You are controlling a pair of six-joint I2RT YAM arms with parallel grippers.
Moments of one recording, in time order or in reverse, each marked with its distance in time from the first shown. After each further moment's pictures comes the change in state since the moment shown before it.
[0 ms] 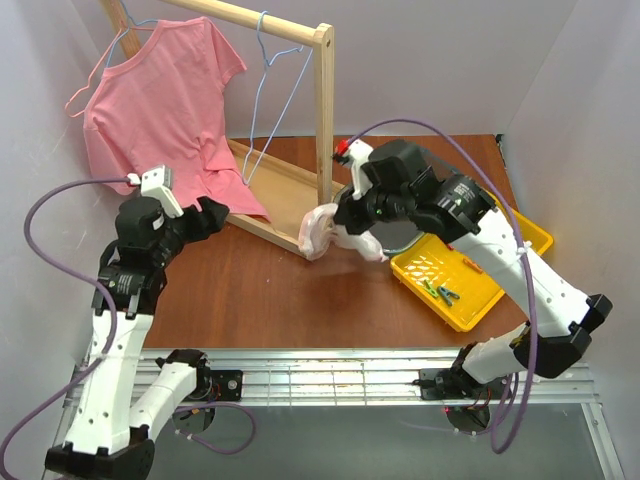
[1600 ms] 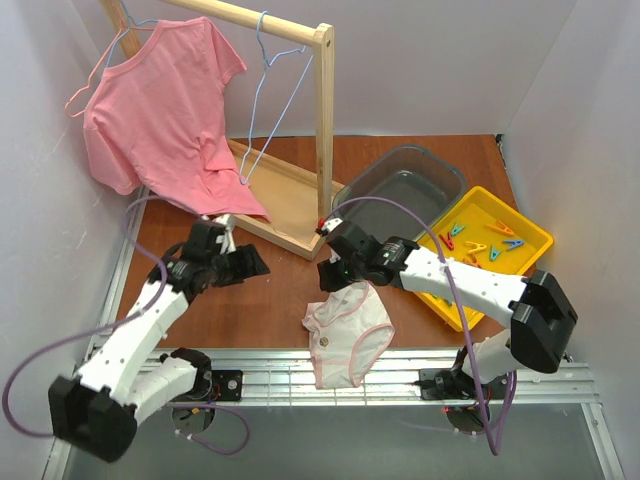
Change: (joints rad) left arm -0.163 0.055 -0.379 -0.058 0.139 -0.184; right arm 0.161 -0.006 -0.681 0.423 0.164 0.276
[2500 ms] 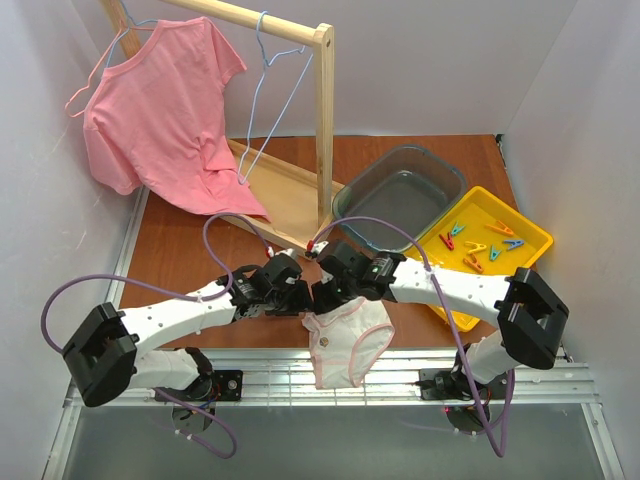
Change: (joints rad) left arm -0.606 0.338 -0.055 0.310 -0.208 -0.357; right arm 0.101 0.074 -0.060 0.049 -0.146 0.060
